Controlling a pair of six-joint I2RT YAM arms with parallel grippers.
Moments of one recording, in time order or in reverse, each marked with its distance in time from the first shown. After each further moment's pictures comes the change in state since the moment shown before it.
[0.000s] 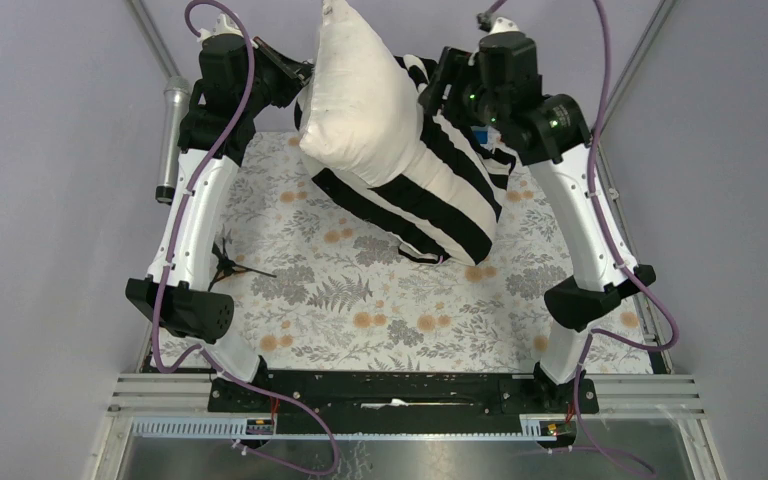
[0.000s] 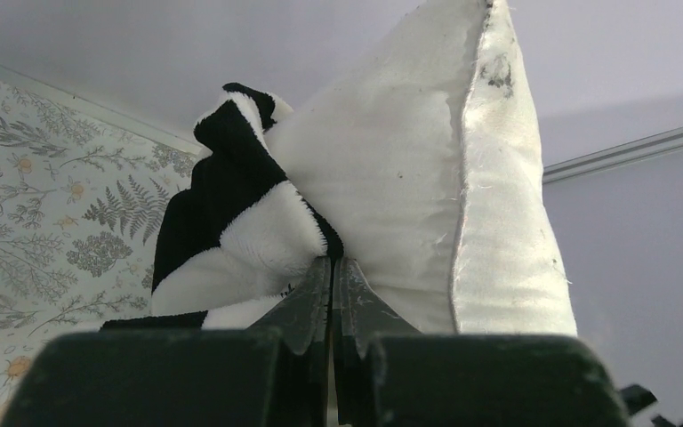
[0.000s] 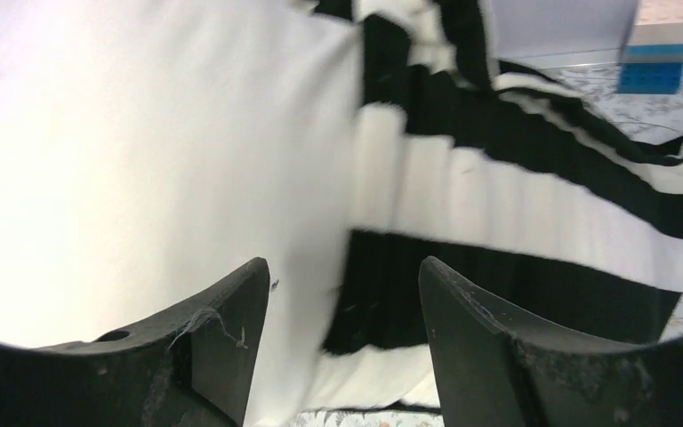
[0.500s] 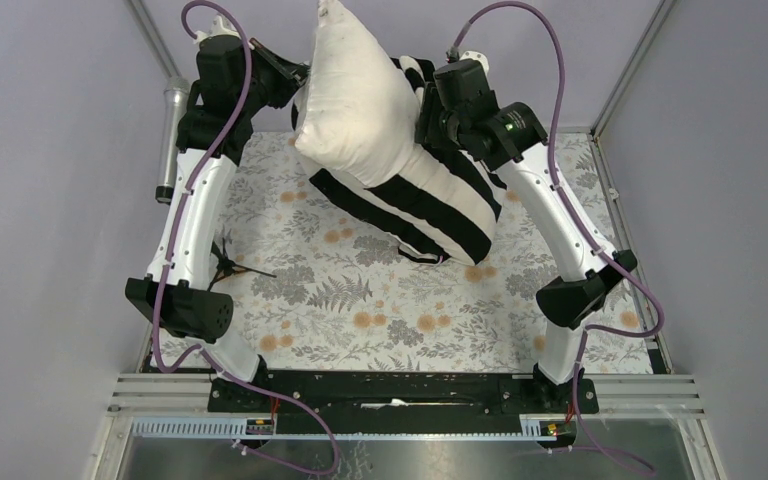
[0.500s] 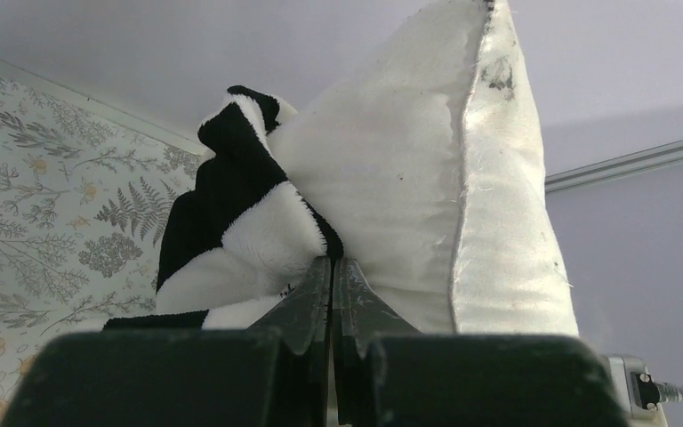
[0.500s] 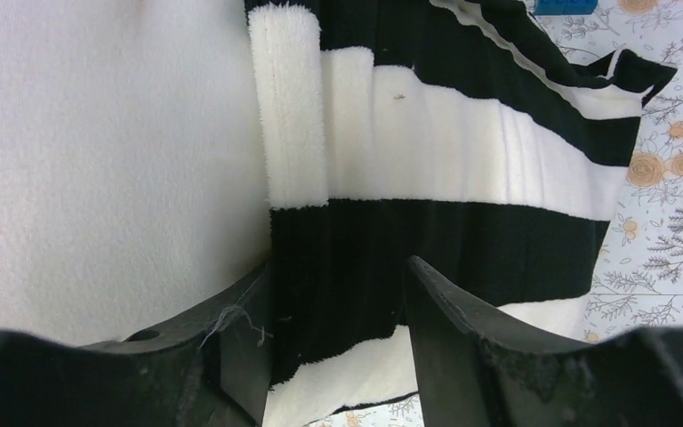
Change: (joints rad) left arm 0.019 0.000 -0.014 0.003 0.002 0.000; right arm 0.122 0.028 -0.141 -0.048 0.223 -0.016
